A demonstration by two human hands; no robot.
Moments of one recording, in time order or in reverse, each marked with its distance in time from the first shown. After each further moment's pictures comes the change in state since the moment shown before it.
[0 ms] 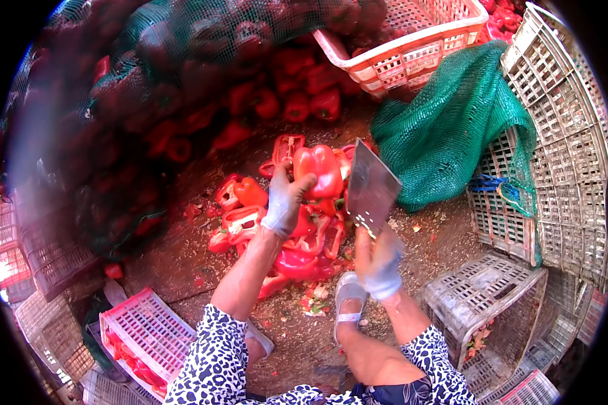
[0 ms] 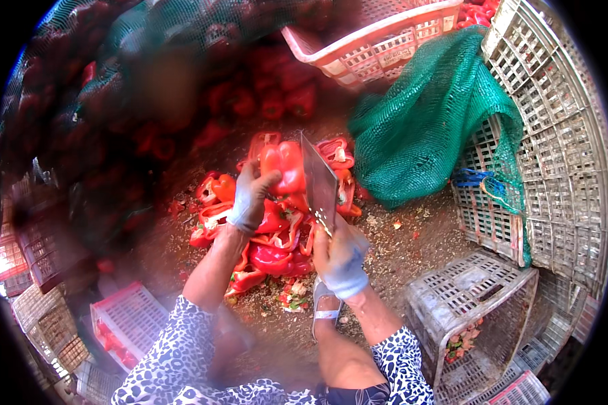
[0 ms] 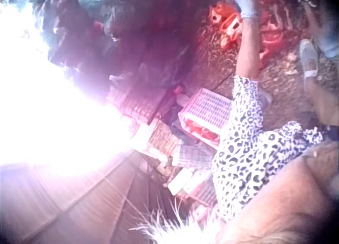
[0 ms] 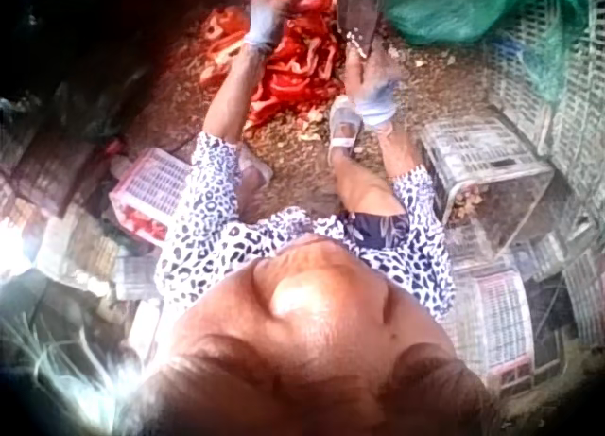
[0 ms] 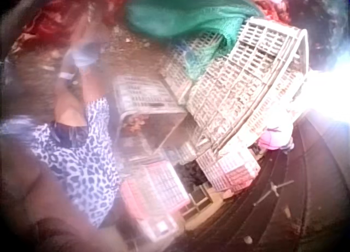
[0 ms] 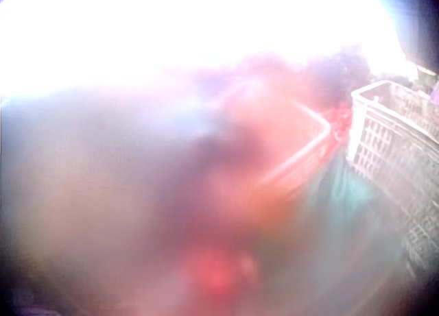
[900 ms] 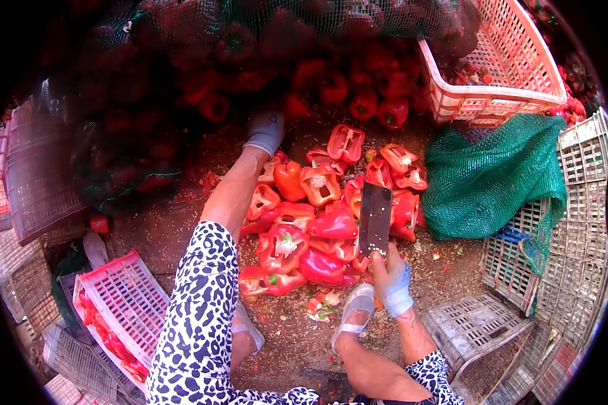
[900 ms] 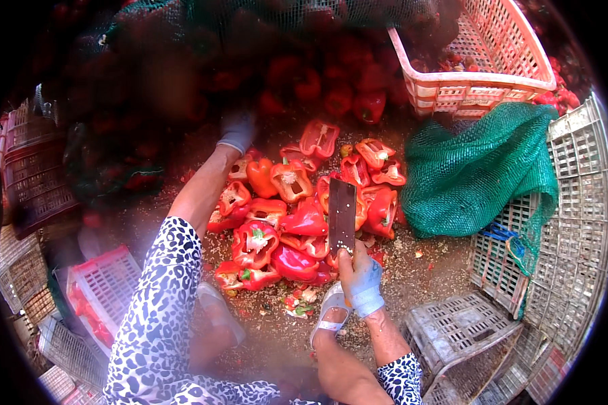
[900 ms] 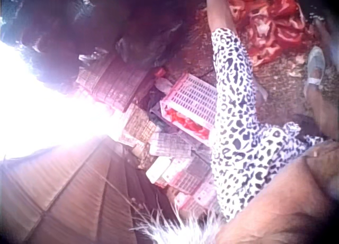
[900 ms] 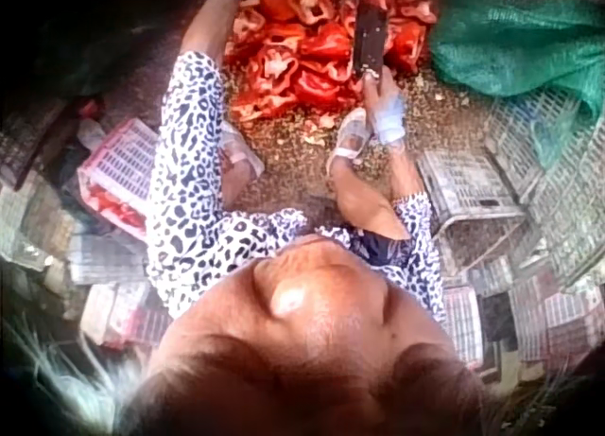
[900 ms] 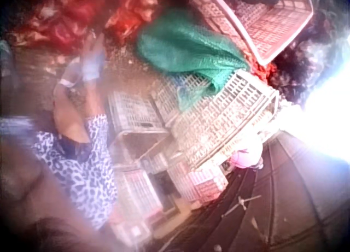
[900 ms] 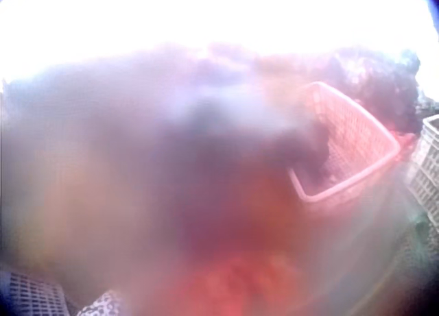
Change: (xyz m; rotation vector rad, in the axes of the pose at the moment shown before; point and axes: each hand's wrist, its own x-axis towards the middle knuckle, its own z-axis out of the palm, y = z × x) left_hand 0.171 -0.035 -0.183 1.772 0.274 0.530; right_hand -0.027 0.017 0.058 0.041 -0.413 0.443
